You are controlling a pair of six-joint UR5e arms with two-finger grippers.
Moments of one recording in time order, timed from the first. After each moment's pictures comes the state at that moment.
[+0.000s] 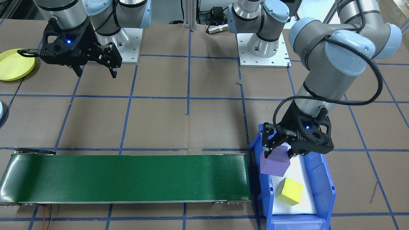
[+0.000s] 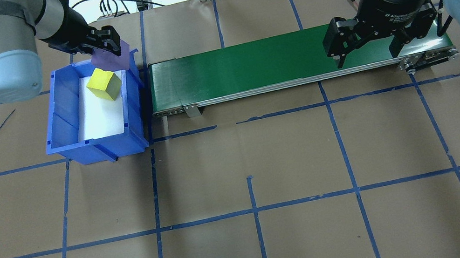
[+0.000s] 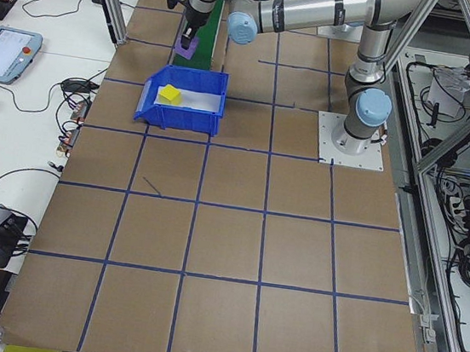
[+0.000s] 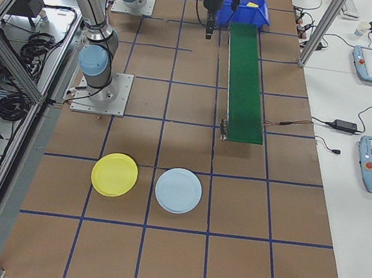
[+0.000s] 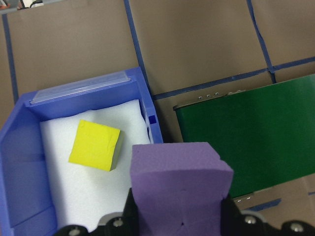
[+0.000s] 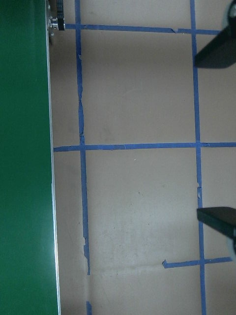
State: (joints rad) left arm -1.53 -1.85 -1.59 -0.98 1.40 0.21; right arm 1.57 -1.65 1.67 -1.62 -1.57 0.03
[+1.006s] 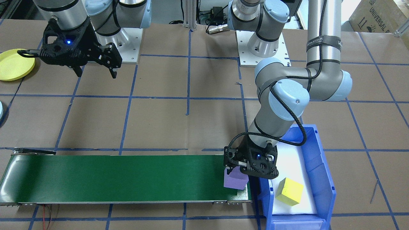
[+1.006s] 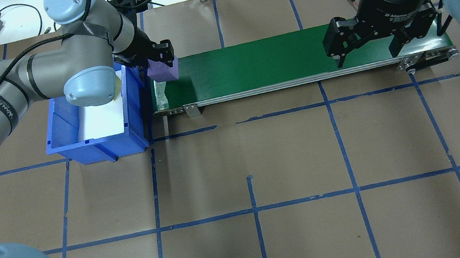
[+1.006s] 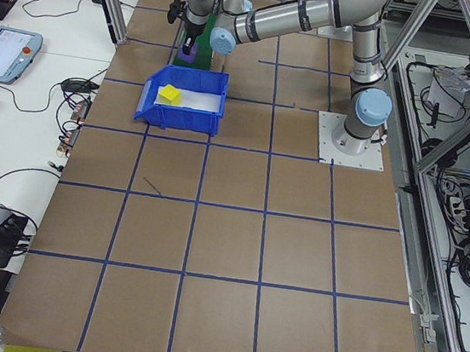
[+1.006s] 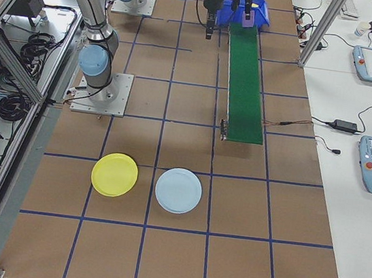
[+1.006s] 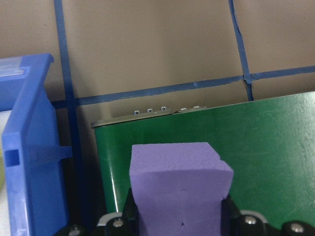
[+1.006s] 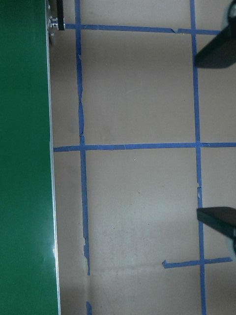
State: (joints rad) left arm -1.64 -2.02 -1.60 -0.85 1.40 0.06; right arm 1.57 -1.65 1.67 -1.62 -1.57 0.03
